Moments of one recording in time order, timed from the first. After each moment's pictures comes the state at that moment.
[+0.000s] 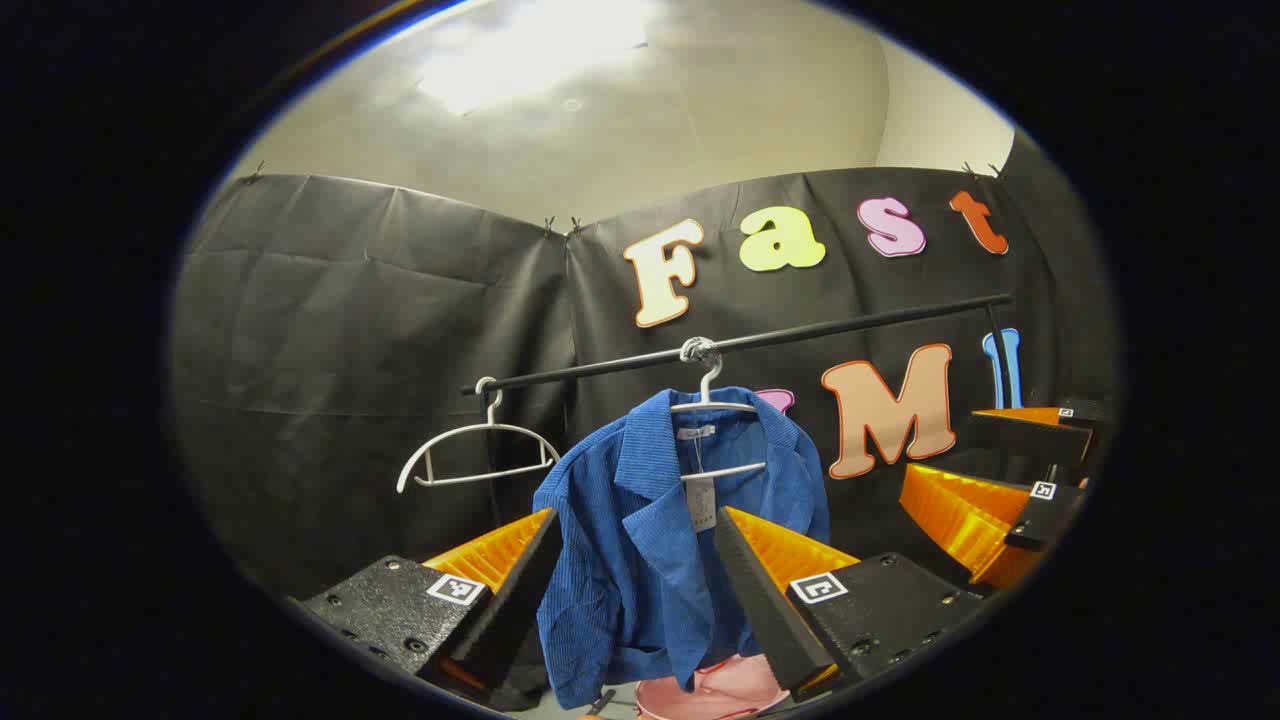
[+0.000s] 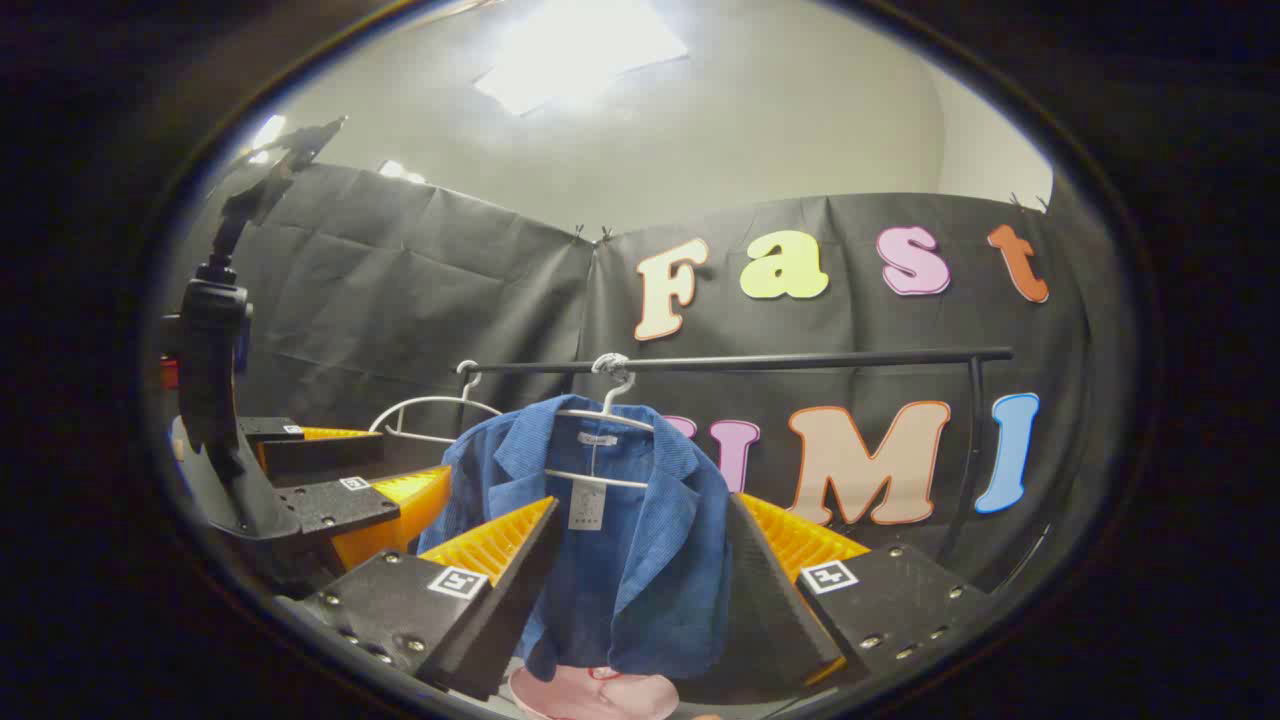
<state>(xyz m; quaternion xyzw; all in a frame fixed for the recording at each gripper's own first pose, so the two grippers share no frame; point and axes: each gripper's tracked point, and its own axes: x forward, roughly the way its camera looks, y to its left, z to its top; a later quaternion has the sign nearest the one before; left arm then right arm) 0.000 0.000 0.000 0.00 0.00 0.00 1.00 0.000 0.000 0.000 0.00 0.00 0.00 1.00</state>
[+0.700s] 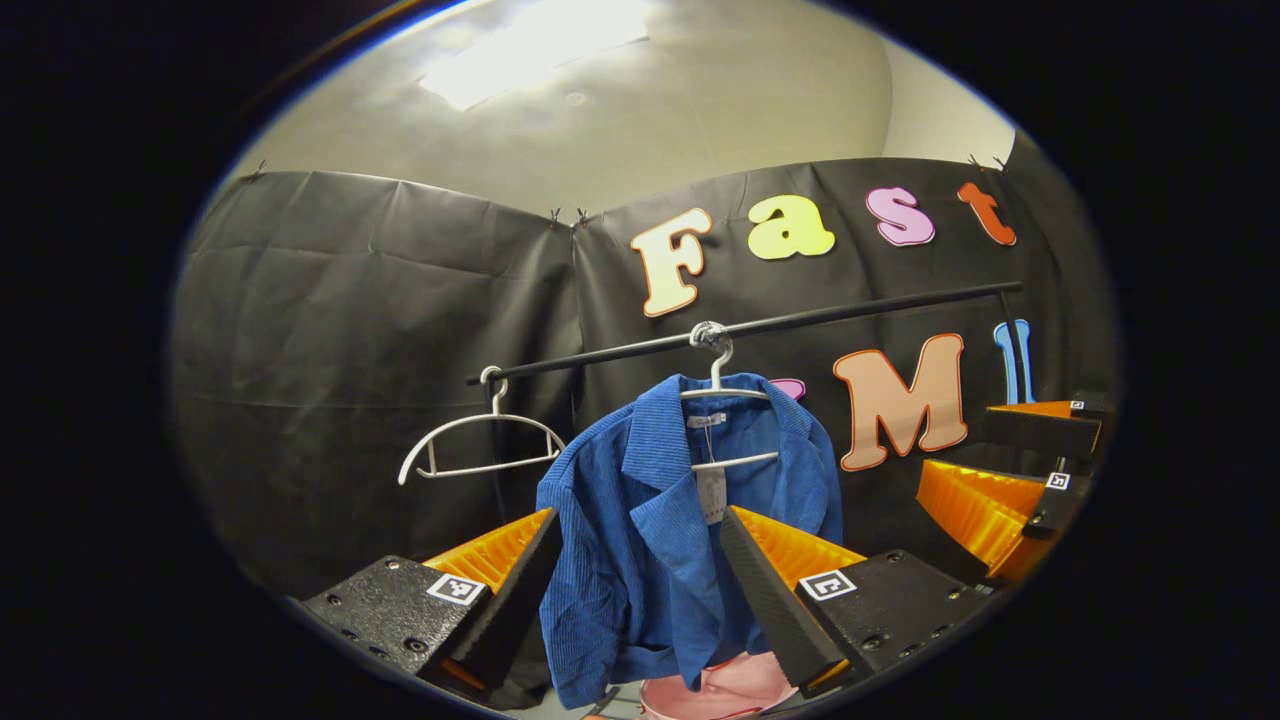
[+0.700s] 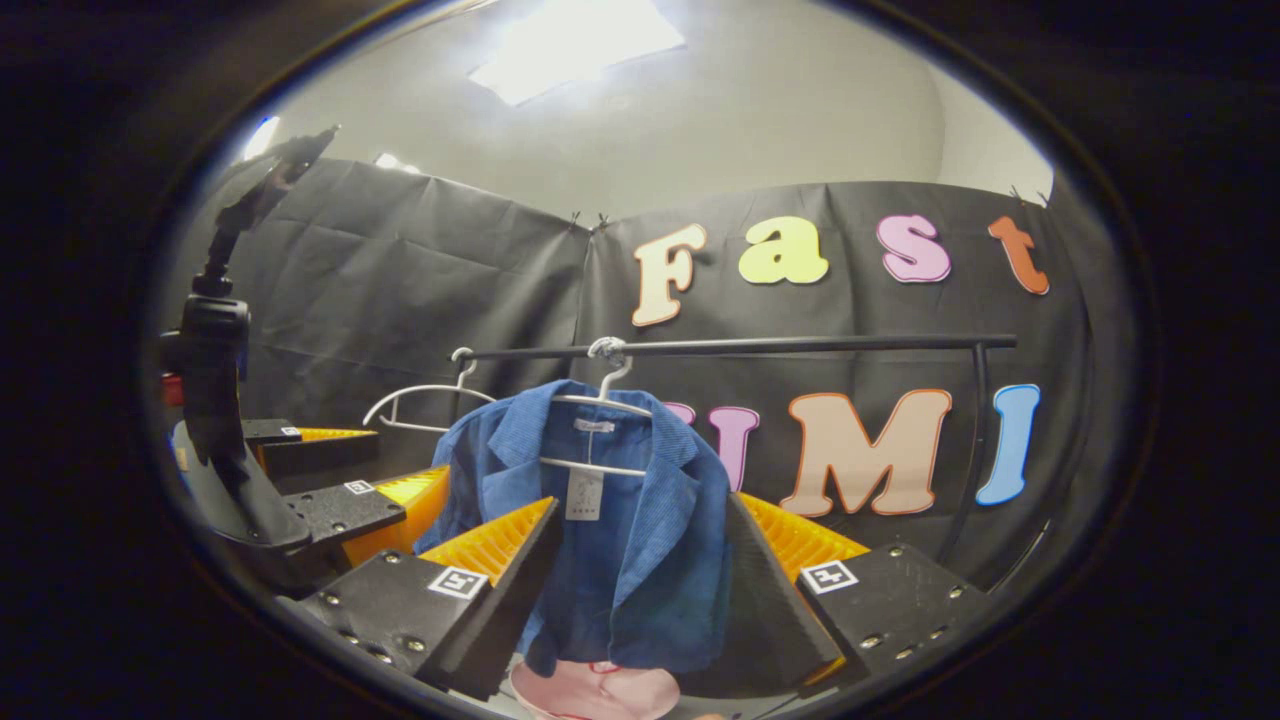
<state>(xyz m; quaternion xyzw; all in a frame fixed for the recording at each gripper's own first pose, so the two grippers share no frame) 0.012 0.001 -0.014 0.00 0.01 0.01 1.00 0.006 -0.007 -0.012 0.00 0.02 -0.01 1.00</state>
